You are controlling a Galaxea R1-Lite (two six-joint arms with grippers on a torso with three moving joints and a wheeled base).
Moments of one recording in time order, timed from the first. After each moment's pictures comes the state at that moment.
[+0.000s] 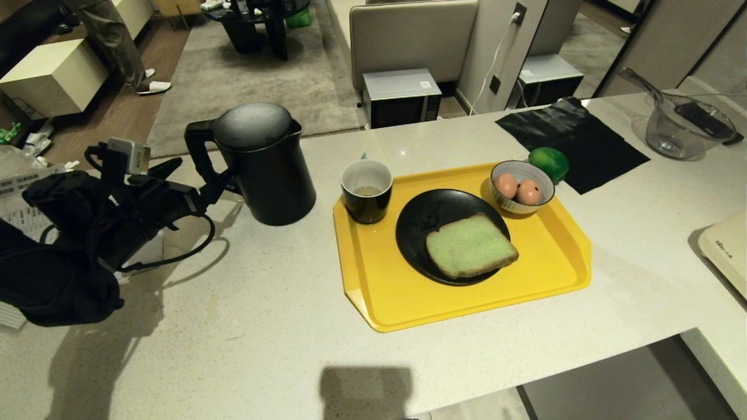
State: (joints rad) left arm 0.09 2.00 -0.92 -1.37 -0.40 0.05; right arm 0.01 0.00 0.00 -0.06 0.01 -0.02
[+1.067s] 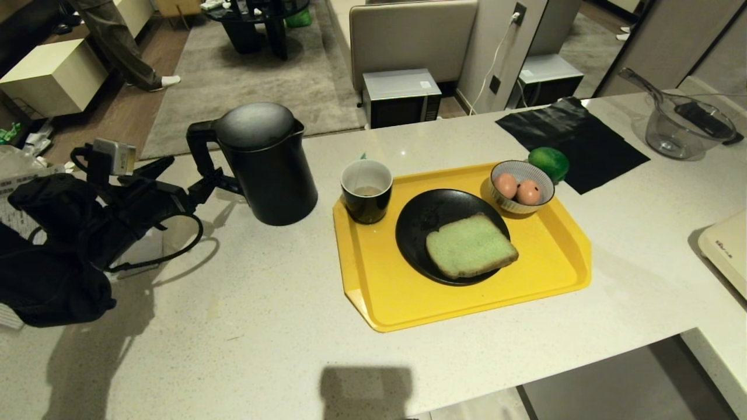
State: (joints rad) left arm 0.15 2.03 -0.94 -1.42 -0.48 0.01; right arm 0.01 0.00 0.00 -0.06 0.01 -0.02
